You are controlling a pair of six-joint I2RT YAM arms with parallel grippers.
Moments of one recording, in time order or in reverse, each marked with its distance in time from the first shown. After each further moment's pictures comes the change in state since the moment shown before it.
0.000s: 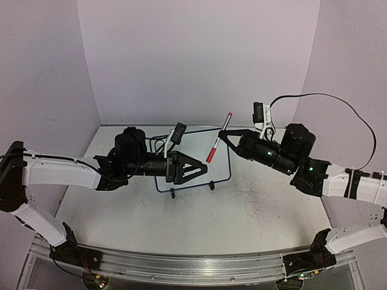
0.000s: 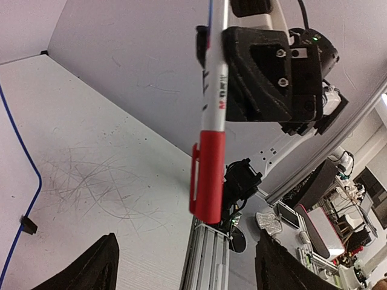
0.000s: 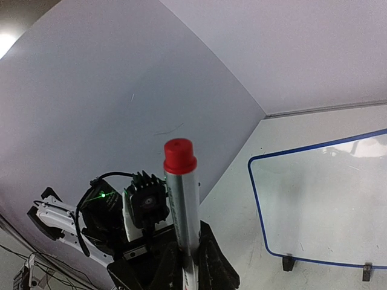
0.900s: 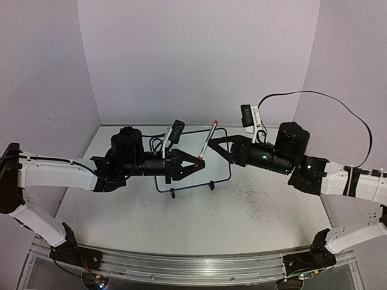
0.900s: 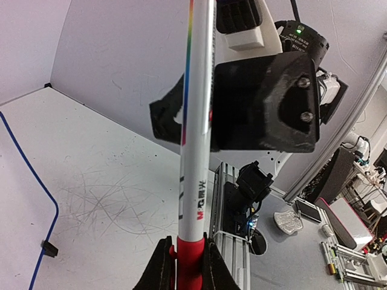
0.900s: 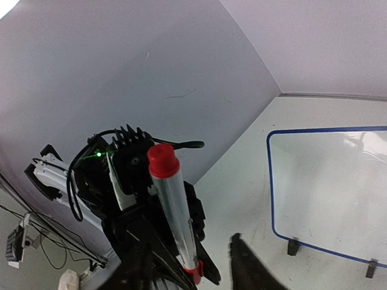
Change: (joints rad) left arm -0.018 -0.036 -0.015 0.022 -0.059 0.128; right arm 0.037 0.025 0.049 -0.094 -0.091 -0.108
